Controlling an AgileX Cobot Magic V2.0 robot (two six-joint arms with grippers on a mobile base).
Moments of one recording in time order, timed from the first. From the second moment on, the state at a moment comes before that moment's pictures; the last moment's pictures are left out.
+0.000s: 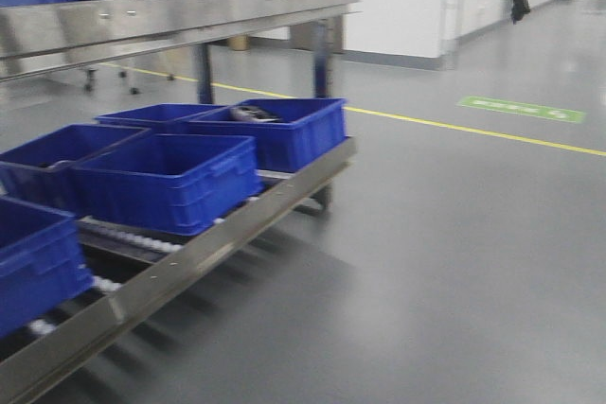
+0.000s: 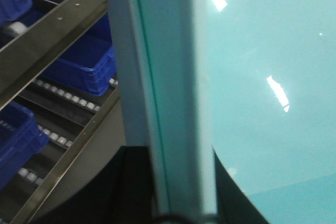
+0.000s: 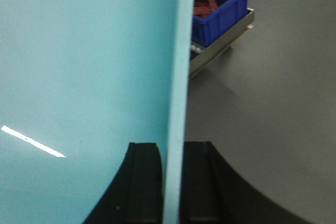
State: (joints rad) left arm -0.16 1.69 -2.21 -0.04 1.16 -0.16; right arm 0.31 1.82 -2.30 -0.02 1.09 0.18
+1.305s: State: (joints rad) left arm -0.16 1.69 -2.21 -0.04 1.16 -0.16; right arm 0.31 1.82 -2.30 -0.02 1.09 0.18
